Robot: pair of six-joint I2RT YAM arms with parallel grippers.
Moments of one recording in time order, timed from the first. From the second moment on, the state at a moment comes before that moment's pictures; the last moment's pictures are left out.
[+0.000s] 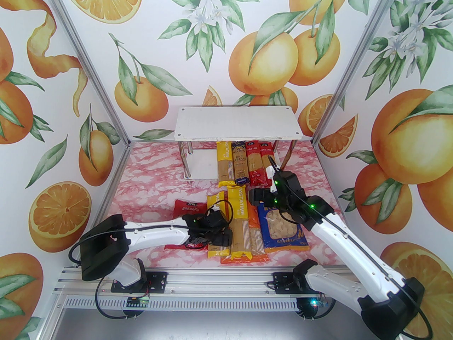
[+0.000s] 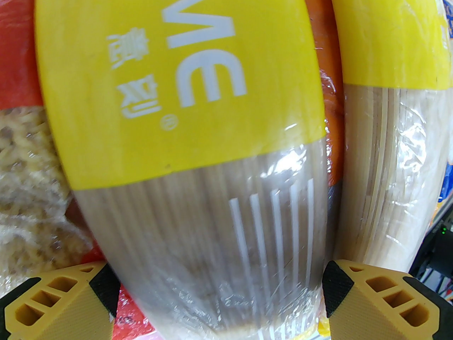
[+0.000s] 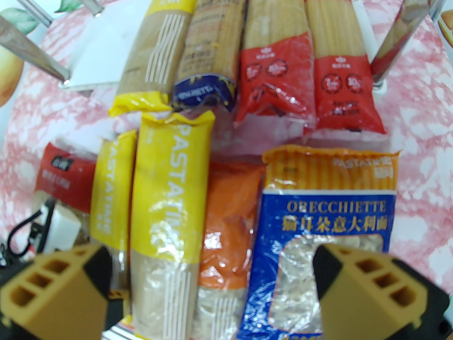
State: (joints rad) left arm -1.10 1.58 0.86 -0.45 -0.04 -0.94; right arm 0.48 1.04 0.96 -0.73 0.03 0.40
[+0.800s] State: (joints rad) left arm -1.08 1.59 0.91 -0.52 -0.03 -0.92; right arm 0.48 1.04 0.95 -0.73 0.03 0.40
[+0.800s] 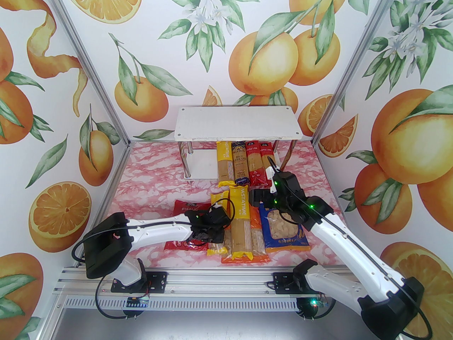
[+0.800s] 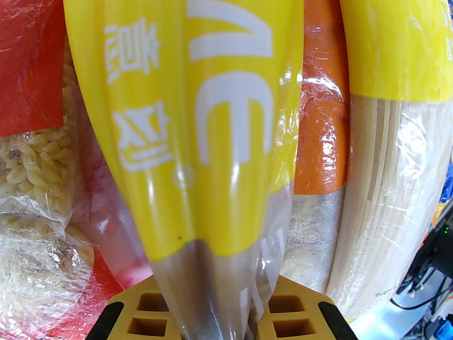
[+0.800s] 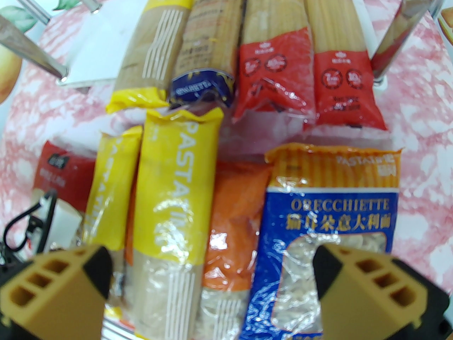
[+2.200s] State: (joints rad) left arm -0.71 1.30 1.00 -0.46 -0.14 -0.68; right arm 0.48 1.11 0.98 -0.71 0.00 0.40
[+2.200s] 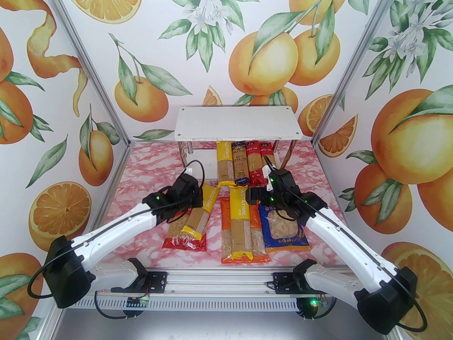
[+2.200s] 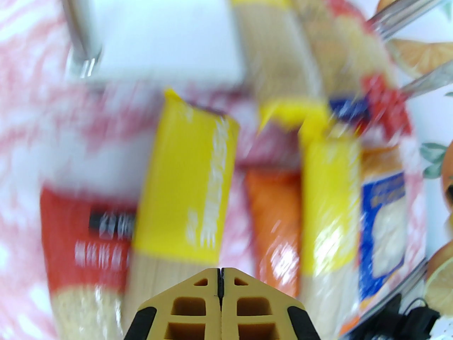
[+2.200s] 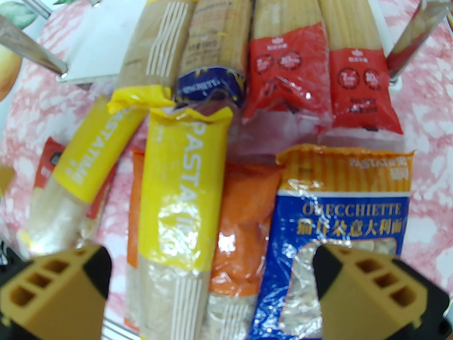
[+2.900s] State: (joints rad) left arm -0.88 1.23 0.95 -0.59 -0.22 -0.72; right arm 0.51 1.11 0.94 -0.69 -0.03 0.42
